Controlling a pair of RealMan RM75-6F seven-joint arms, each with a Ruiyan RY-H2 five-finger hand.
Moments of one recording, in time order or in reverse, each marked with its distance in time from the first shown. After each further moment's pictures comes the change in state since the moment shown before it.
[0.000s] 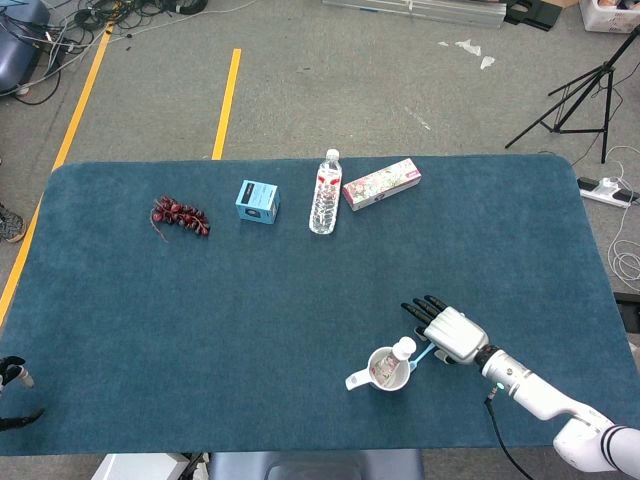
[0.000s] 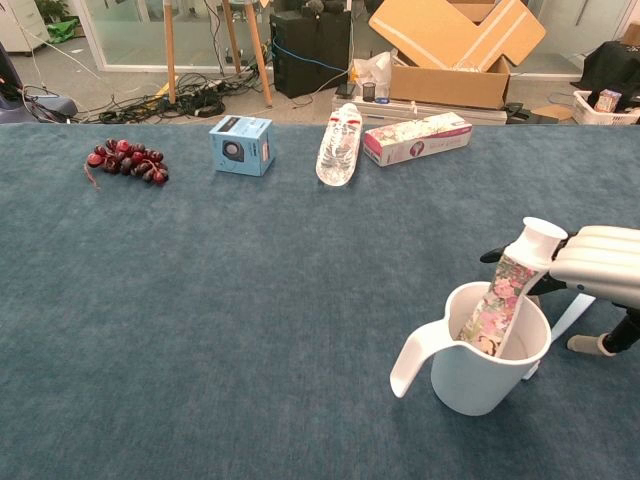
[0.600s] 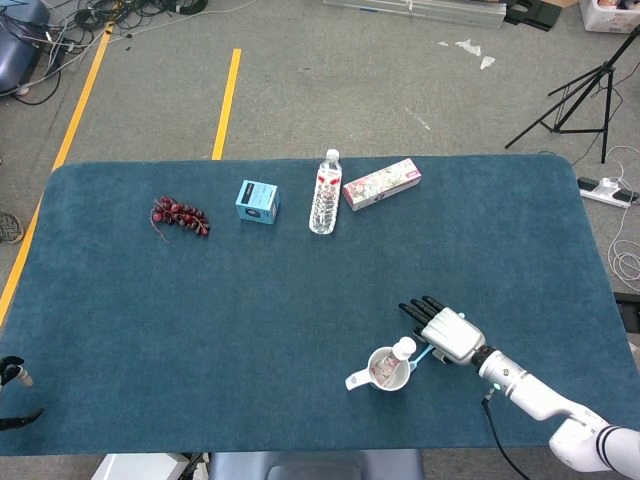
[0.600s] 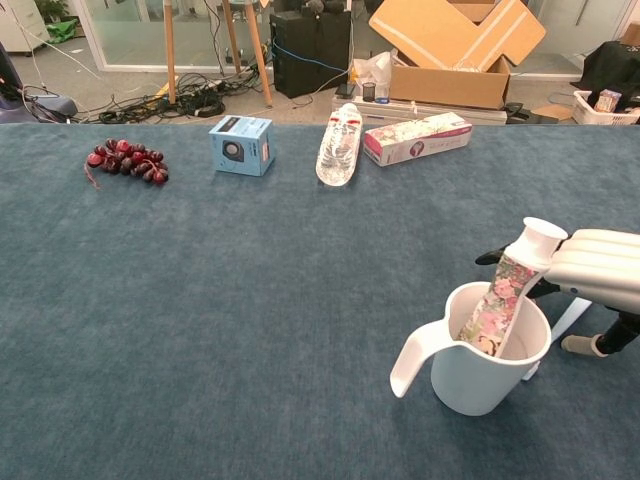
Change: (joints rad) left arm 0.002 0.003 0.000 -0.001 0.002 0.005 -0.004; right arm -0.002 -0.020 0.002 0.011 0.002 0.002 -0.008
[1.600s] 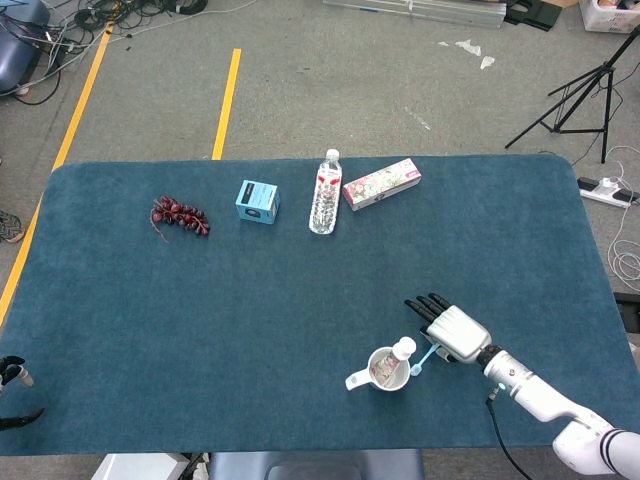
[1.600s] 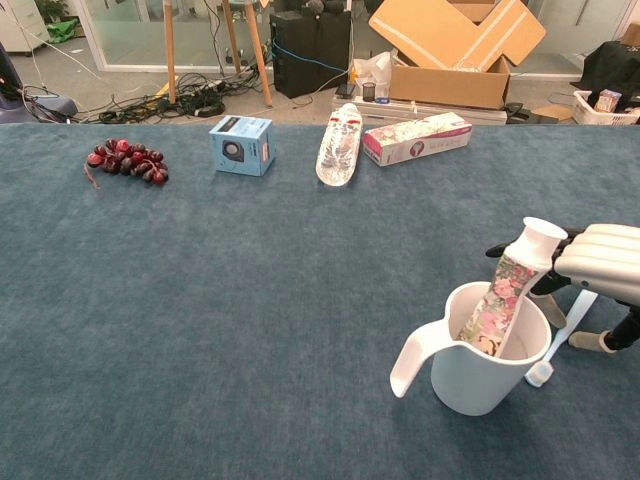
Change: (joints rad) left arm -0.001 -0.001 0.000 -0.001 -0.003 -0.004 0.005; right arm -0.019 0.002 0.005 0.012 0.014 0.023 0.015
